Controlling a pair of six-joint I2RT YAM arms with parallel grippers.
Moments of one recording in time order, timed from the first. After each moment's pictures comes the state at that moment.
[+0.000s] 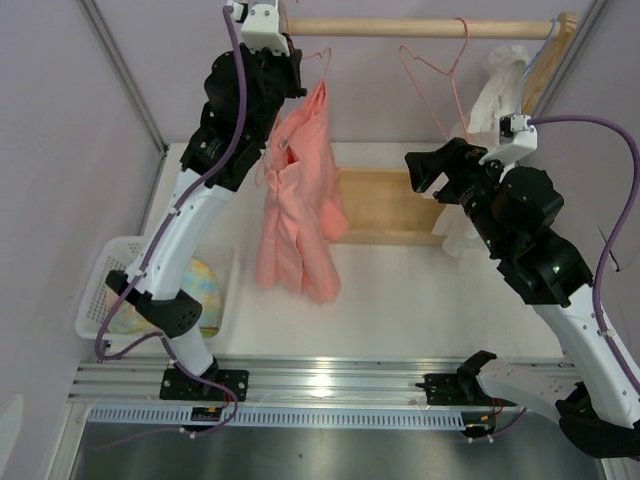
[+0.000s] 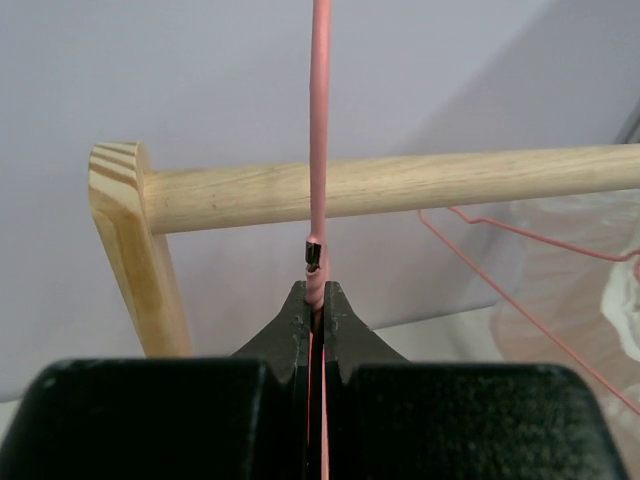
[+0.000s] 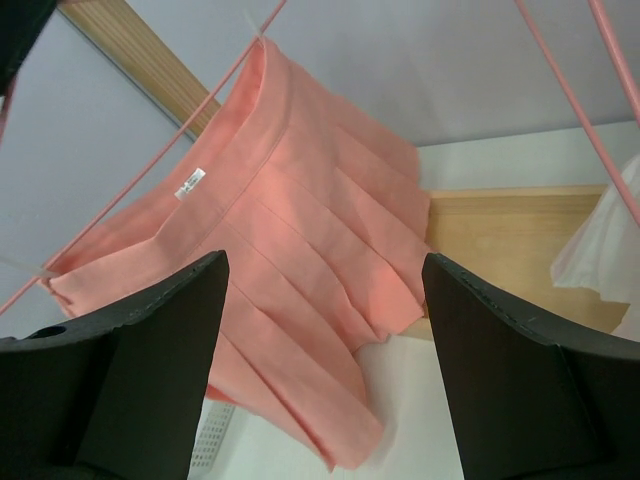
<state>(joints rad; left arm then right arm) -0.63 1.71 2.27 -0.36 -0.34 -0.03 0.63 1.01 1.49 -0.46 0.31 0.48</state>
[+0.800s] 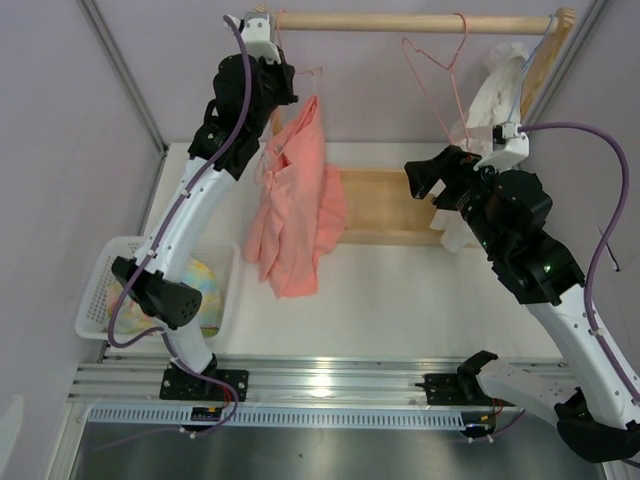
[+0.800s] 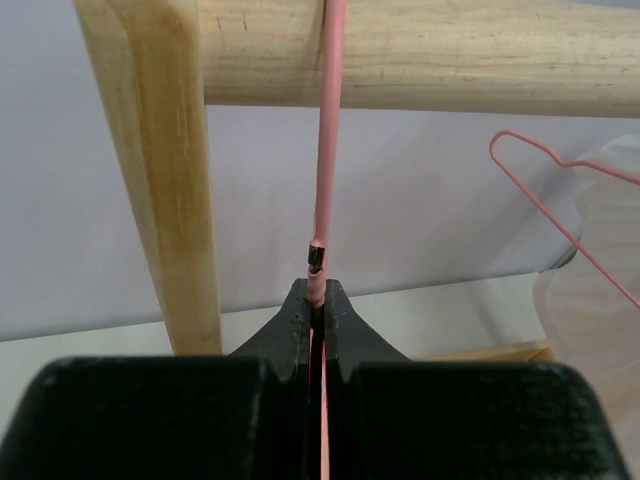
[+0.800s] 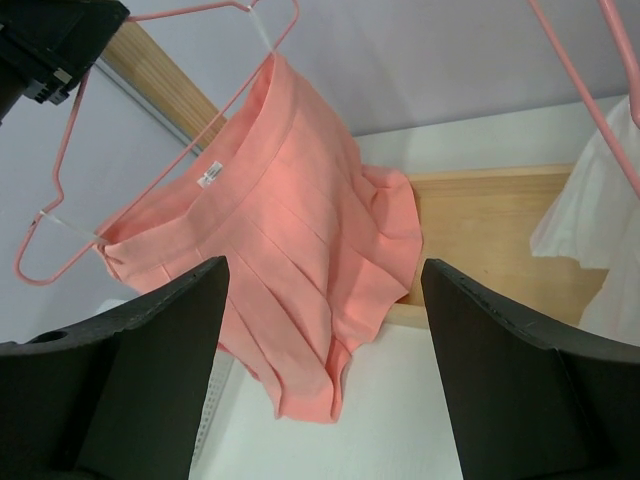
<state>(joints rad) -0.47 1.78 2.14 -0.31 -0.23 -0.16 0.58 0.99 1.41 -0.46 0.26 0.49</state>
